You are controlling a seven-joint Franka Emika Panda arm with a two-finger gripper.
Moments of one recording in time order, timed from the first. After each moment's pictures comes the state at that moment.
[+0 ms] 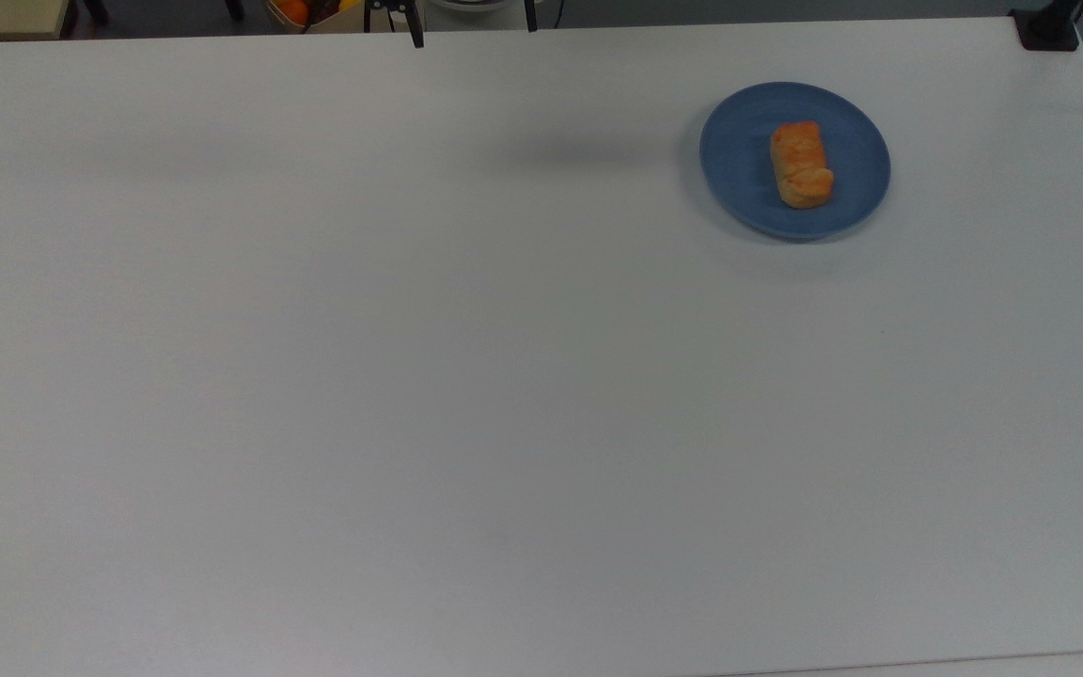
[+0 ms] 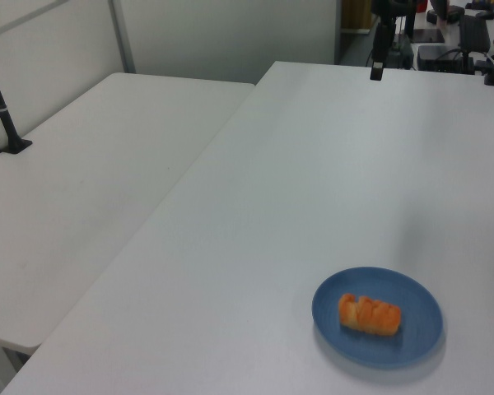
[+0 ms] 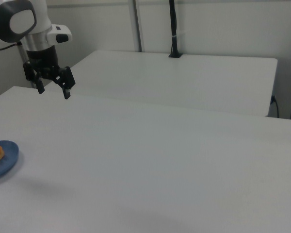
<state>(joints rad) 0.17 -0.04 -0.07 -1.69 0.10 1.73 -0.07</state>
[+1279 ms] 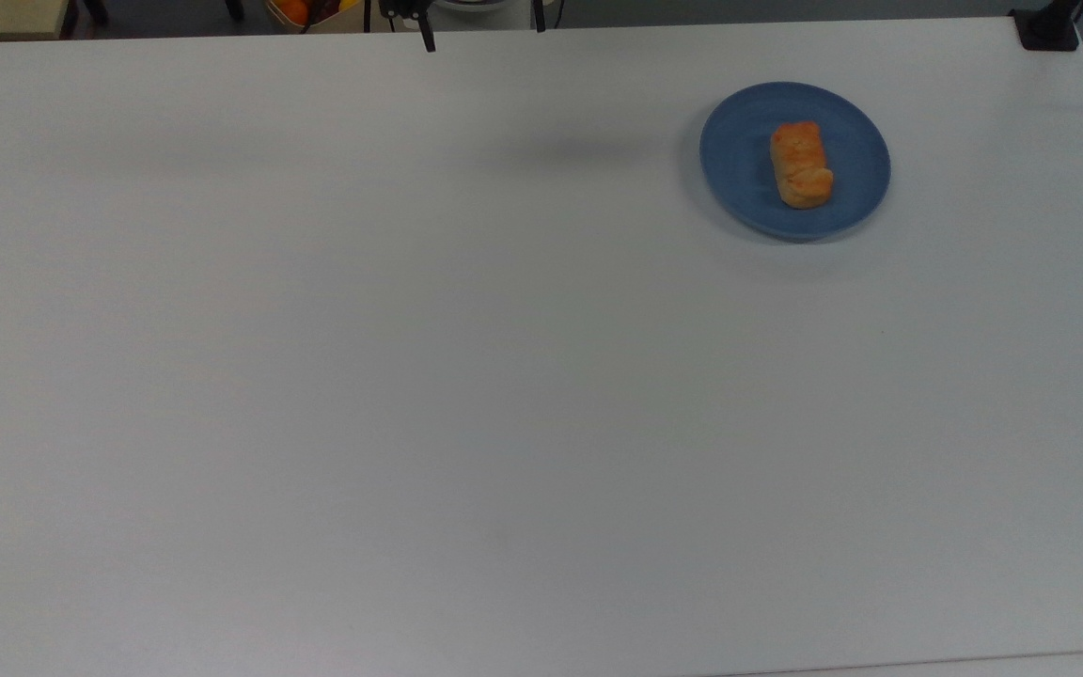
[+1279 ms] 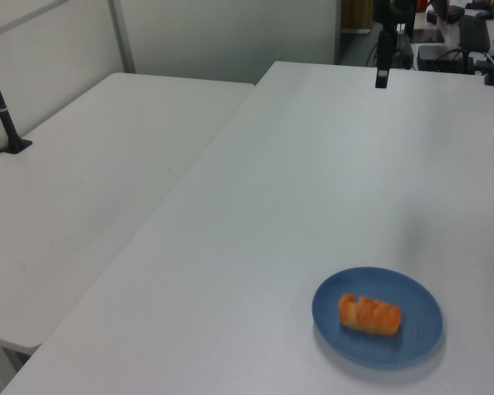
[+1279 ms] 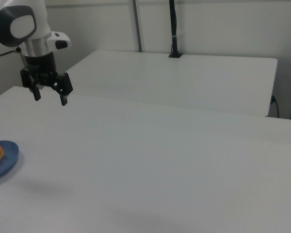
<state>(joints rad) 0.18 -0.04 -0.06 -1.72 0.10 1.70 -0.11</state>
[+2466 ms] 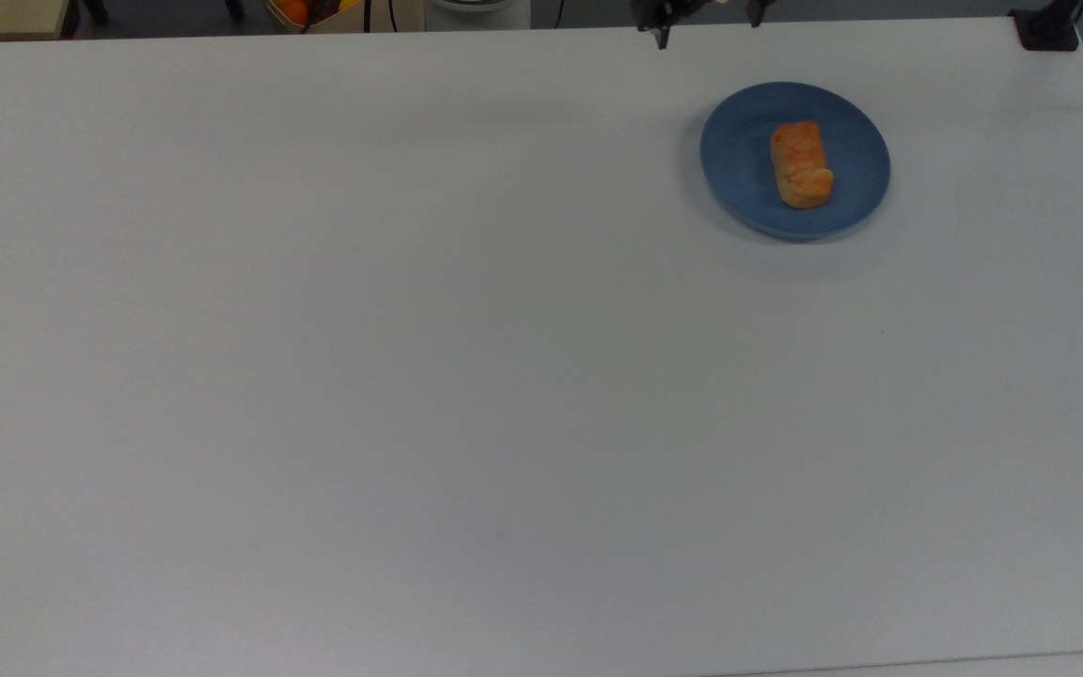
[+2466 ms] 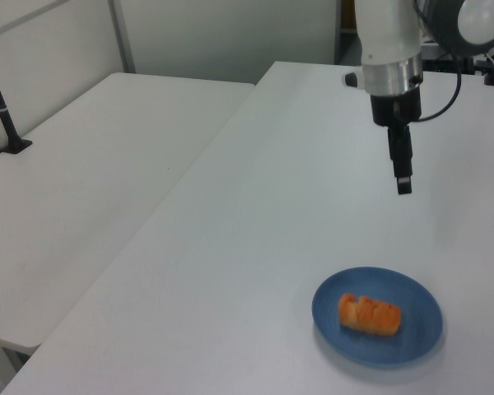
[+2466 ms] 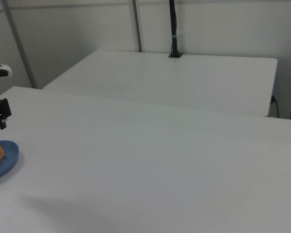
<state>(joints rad) 0.32 0.07 0.21 -1.78 0.11 1.68 0.23</state>
